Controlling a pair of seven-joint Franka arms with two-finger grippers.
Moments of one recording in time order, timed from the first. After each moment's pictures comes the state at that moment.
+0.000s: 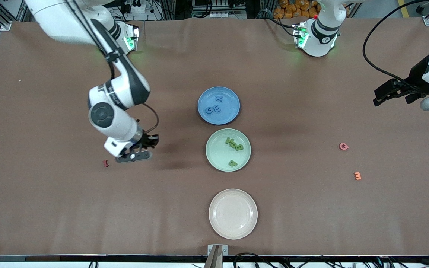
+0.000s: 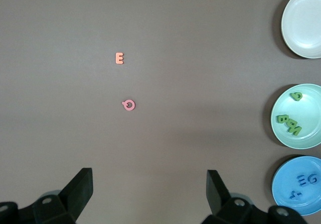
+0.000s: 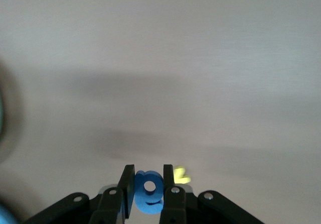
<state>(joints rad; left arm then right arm) 0.05 -0.02 -0.11 -1.63 -0.02 1.65 -0.16 0.22 0.44 0.20 -1.86 0.00 2.29 0.26</state>
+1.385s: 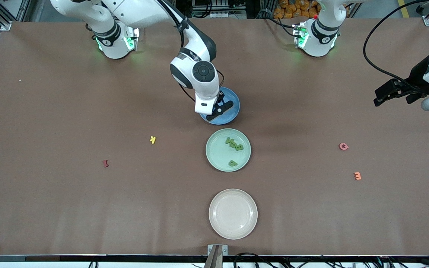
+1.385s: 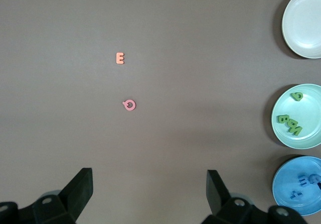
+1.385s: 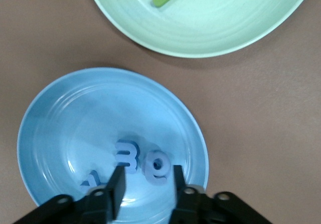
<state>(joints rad) 0.05 -0.02 -0.11 -1.63 -0.02 1.65 -0.16 0.69 0.56 0.20 -1.79 0.00 2.30 0.29</state>
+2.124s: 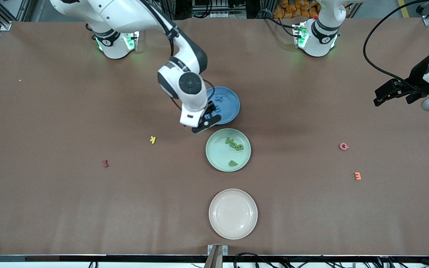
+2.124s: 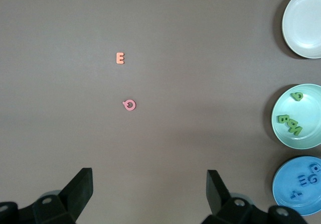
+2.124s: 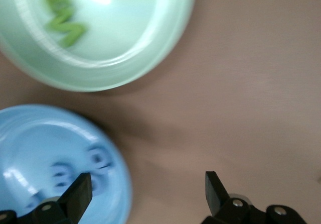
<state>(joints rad) 0.05 -0.02 -0.11 -1.63 -0.02 1.65 -0.16 0.60 0.55 0.16 -1.76 -0.04 2.24 0.29</state>
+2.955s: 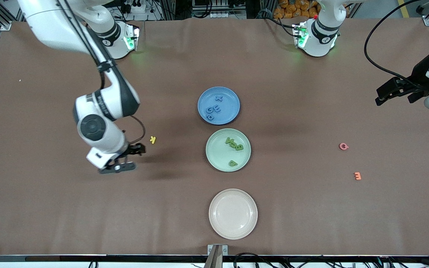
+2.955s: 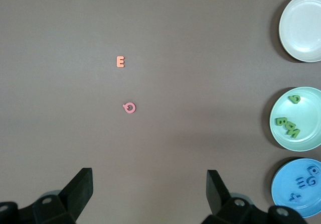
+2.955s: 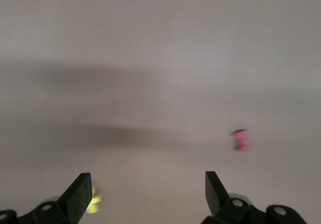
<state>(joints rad) 0.05 -0.03 -0.11 -1.63 -0.02 1.65 -0.16 0.22 0.50 0.07 -1.73 -0.15 2.17 0.23</state>
